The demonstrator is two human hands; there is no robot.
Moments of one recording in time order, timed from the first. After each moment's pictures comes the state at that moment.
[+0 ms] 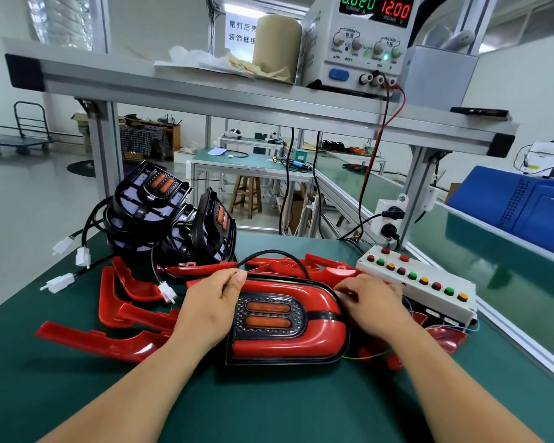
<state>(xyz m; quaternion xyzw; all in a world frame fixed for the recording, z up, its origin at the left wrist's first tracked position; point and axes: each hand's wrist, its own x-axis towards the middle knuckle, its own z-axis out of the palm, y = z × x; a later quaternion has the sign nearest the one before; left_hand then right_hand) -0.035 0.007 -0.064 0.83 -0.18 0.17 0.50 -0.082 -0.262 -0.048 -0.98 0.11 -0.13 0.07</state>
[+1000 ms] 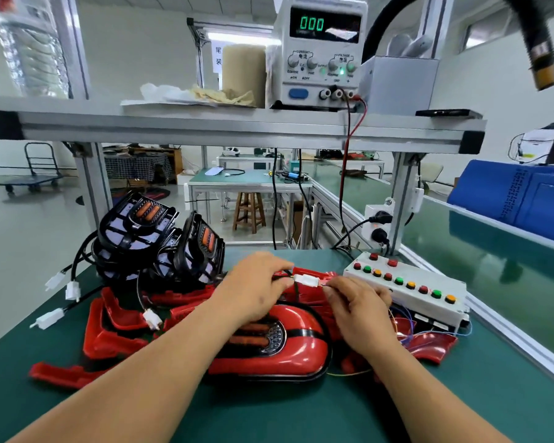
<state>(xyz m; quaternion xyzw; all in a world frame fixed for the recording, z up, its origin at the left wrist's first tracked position) -0.026 -0.067 0.007 0.90 -0.35 0.12 0.21 -0.092 -0.261 -0.060 -0.91 0.05 -0.36 0.21</state>
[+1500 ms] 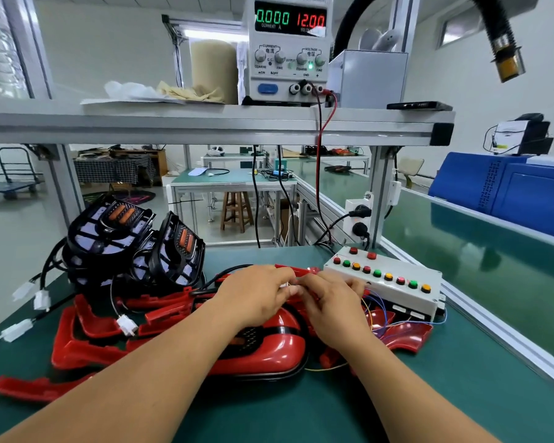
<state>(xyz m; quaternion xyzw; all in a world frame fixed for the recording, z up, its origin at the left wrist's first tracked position) -0.020 -0.103 -0.012 0.90 -0.41 0.10 0.12 -0.094 -0.256 -0.057 -0.91 0.00 -0.37 0.18</state>
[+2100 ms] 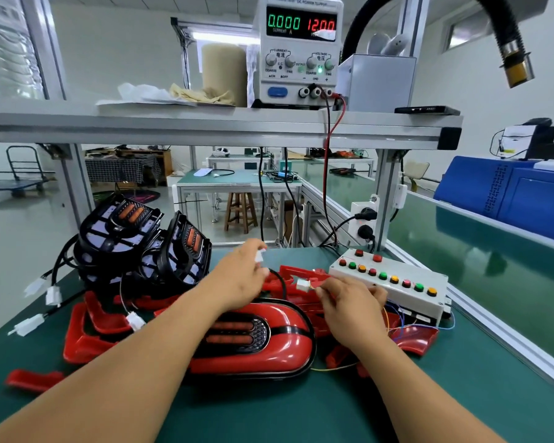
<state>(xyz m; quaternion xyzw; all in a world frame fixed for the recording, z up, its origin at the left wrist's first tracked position) -0.014 -0.073 0.007 0.90 -0.32 0.07 0.27 -0.095 -0.268 -0.058 -0.94 0.12 -0.30 0.14</state>
